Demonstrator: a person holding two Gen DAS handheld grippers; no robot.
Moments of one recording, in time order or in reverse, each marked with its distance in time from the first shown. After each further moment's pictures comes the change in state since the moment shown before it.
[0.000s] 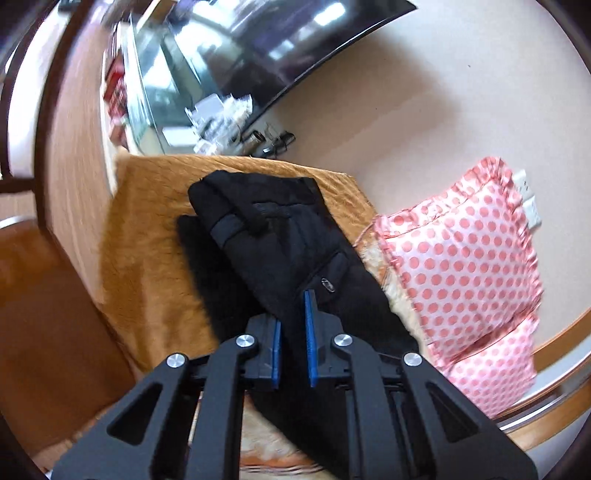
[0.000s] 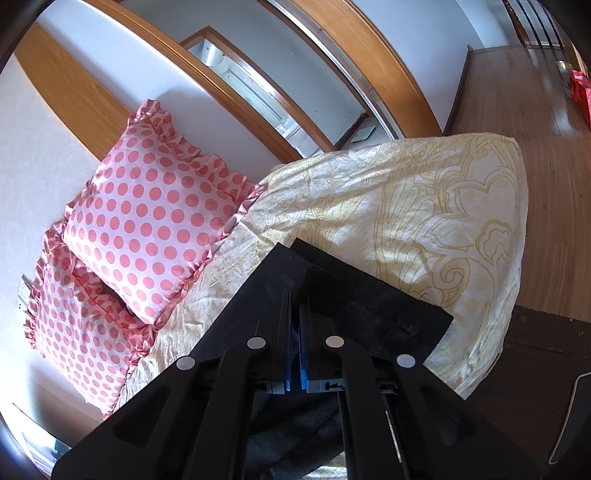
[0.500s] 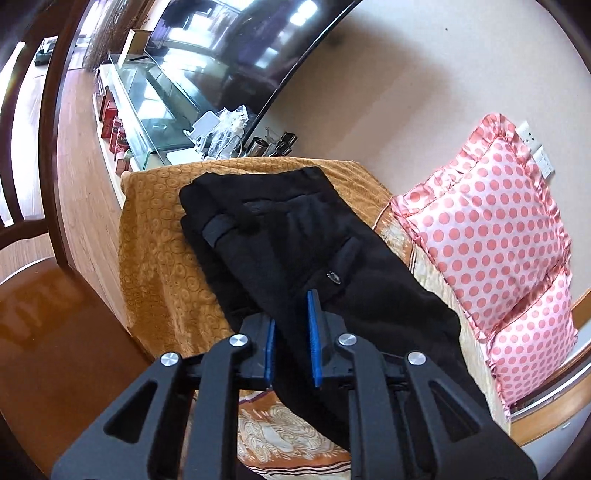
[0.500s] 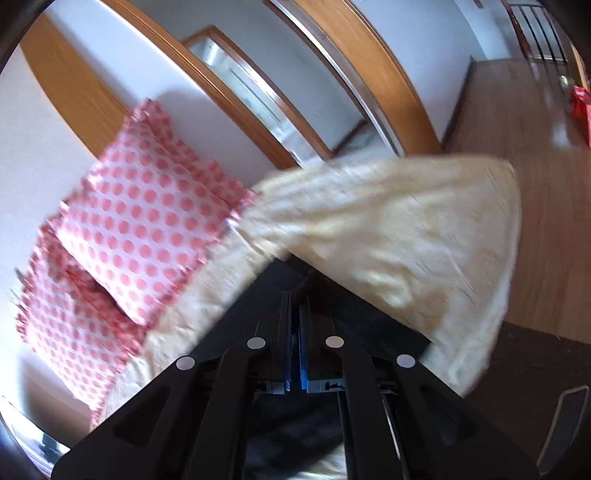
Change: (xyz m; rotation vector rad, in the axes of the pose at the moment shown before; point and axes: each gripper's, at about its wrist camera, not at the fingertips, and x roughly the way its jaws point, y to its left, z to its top) left arm 0.009 -0.009 -0.011 0.159 -0.004 0.093; right arm 0.001 -0.018 0.003 0.000 0.026 -0.054
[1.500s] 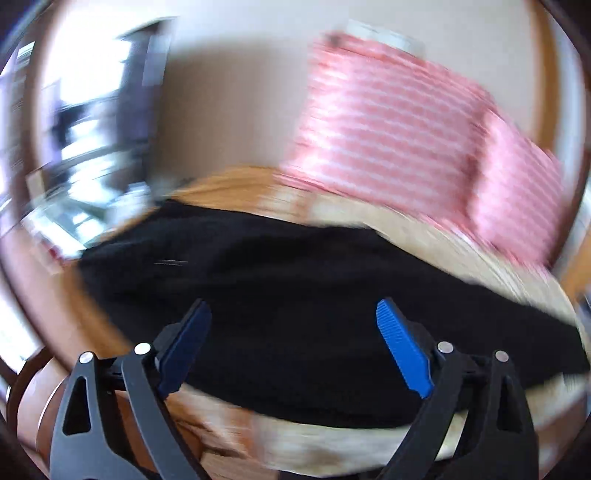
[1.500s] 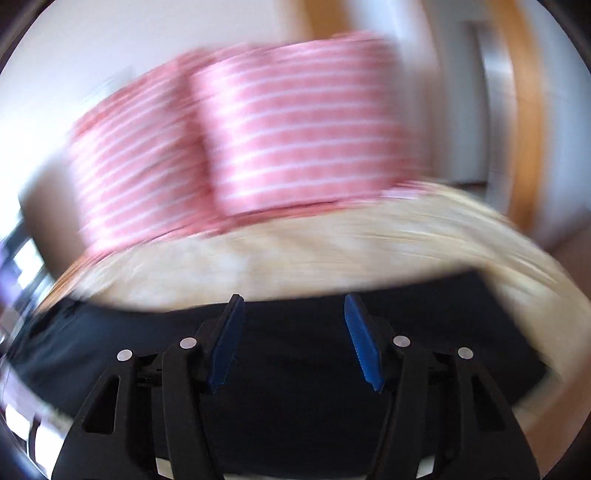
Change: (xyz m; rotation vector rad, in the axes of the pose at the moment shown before) left arm -0.027 -0.147 -0.102 0.663 -0.043 -0.104; right arm 0.013 0.248 -0.125 -0.863 0.220 0.332
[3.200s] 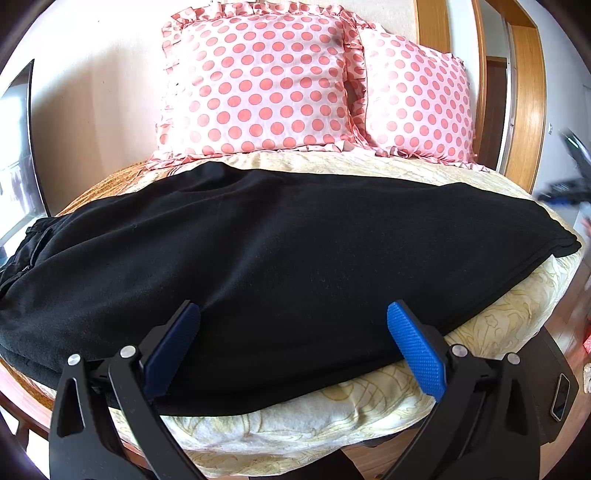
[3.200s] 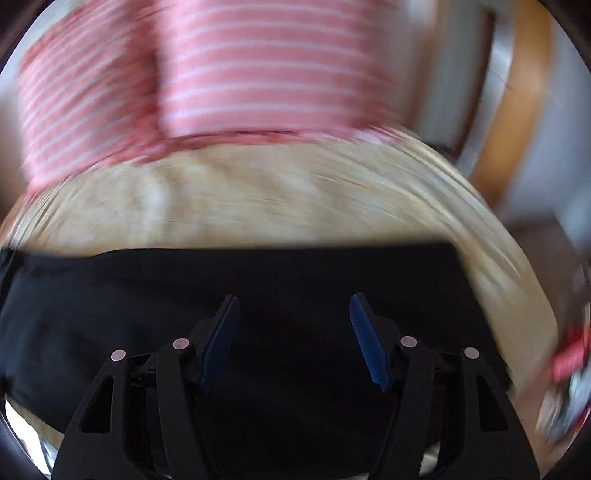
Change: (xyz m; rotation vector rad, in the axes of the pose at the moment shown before) left arm 0.043 -0.084 -0.065 0.306 0.049 -0.203; right arm -0.032 -0.142 -0.037 0.277 0.228 -0.496
